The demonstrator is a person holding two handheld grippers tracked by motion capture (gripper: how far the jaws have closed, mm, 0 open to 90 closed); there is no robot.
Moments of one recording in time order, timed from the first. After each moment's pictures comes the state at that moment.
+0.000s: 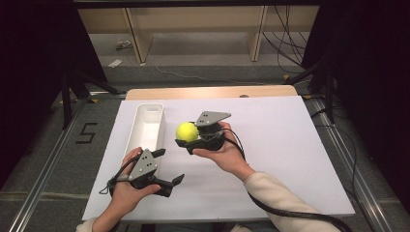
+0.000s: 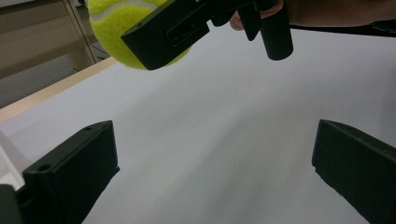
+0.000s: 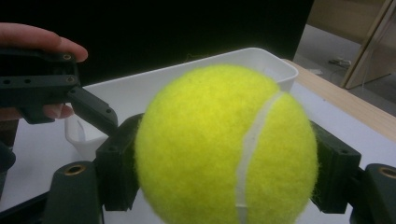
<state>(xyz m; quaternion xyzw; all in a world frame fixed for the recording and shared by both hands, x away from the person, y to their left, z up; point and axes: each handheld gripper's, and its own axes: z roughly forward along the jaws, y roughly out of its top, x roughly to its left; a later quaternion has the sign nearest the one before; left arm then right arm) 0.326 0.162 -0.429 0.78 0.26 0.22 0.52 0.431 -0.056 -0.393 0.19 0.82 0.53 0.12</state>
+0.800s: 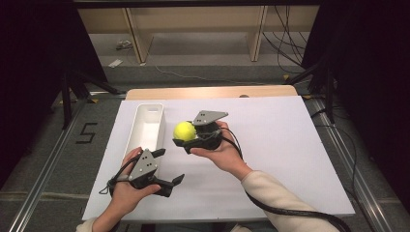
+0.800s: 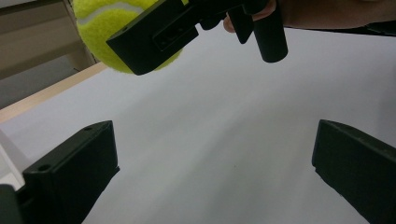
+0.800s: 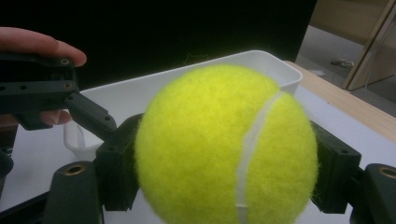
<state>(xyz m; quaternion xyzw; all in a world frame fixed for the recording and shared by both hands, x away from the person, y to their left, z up) 0.325 0.162 -0.429 0.78 0.26 0.21 0.52 0.434 -0.049 -0.393 0.19 0.82 0.53 0.11</state>
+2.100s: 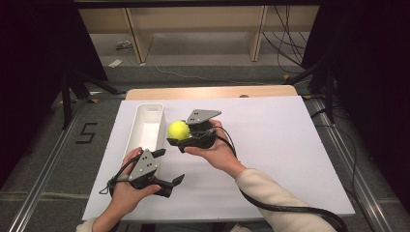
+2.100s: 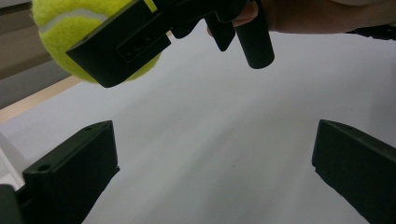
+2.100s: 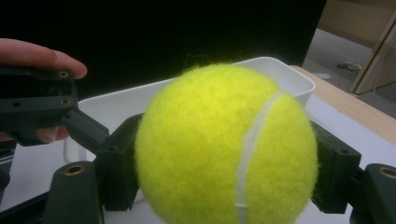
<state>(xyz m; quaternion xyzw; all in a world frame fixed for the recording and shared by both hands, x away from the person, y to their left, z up) 0.324 0.161 -0.429 0.78 0.26 0.21 0.52 0.438 -0.034 -0.392 0.18 0.82 0.54 0.11</state>
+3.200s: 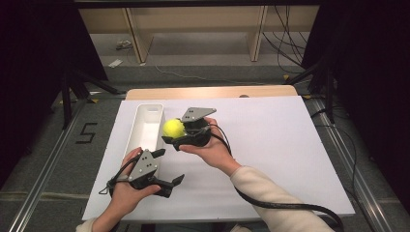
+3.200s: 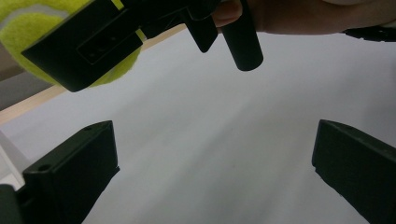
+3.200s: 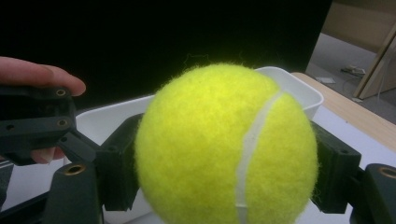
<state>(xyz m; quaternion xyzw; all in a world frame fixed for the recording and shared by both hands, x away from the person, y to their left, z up) 0.323 0.162 -0.428 0.78 0.26 0.21 0.52 0.441 -0.020 -0.389 0.18 0.82 0.54 0.10</state>
